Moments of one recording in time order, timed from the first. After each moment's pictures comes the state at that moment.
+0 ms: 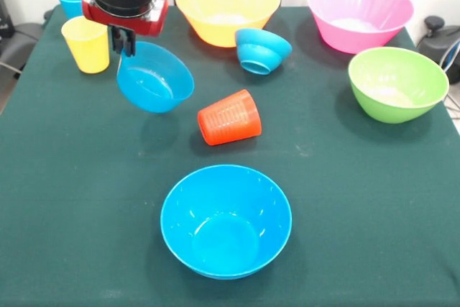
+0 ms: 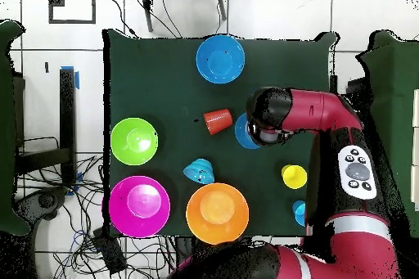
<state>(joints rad) -0.47 -0.52 0.11 1.34 -0.42 1.01 1.79</state>
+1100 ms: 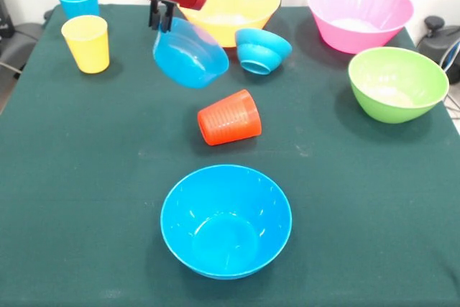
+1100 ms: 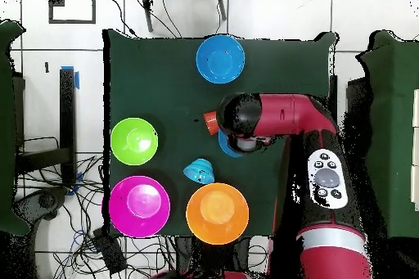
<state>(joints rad) -0.37 -0.62 0.08 1.44 -0.42 1.01 1.79</state>
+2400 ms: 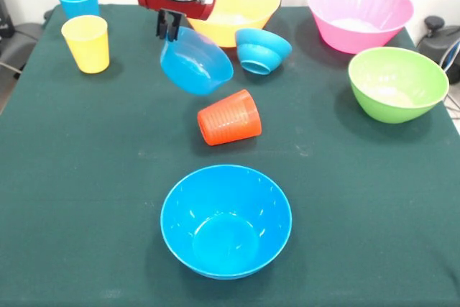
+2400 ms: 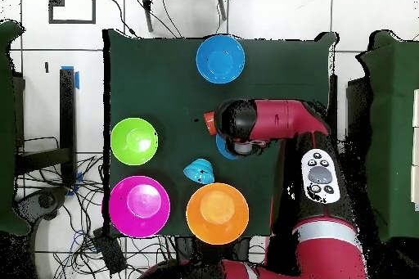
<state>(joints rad) -0.36 -0.58 0.07 1.46 -0.42 0.95 1.79</state>
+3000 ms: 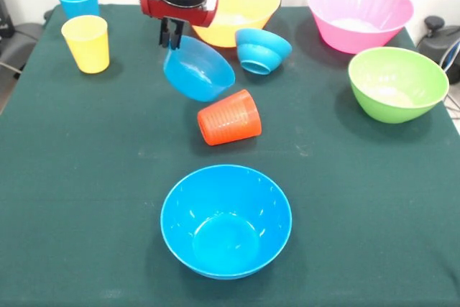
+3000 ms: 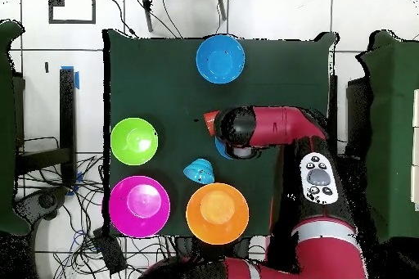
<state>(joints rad) -0.37 -0.56 0.06 1.50 -0.42 0.86 1.79</state>
